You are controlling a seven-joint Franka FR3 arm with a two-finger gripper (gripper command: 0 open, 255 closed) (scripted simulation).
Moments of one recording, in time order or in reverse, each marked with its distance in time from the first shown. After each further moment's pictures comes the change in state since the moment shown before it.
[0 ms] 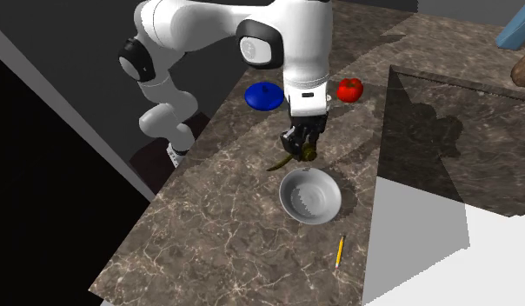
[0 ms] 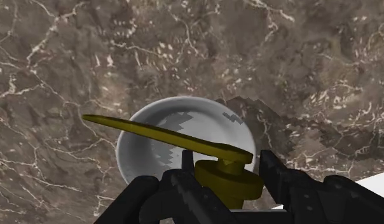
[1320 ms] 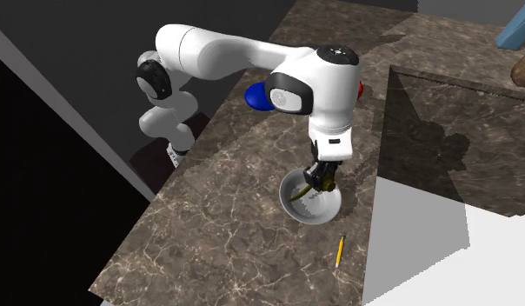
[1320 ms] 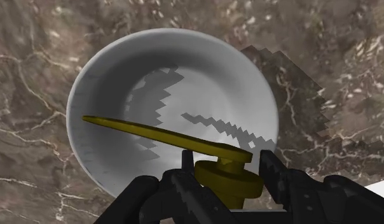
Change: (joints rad) arm 0.005 0.209 0.002 0.088 -0.043 0.115 0.012
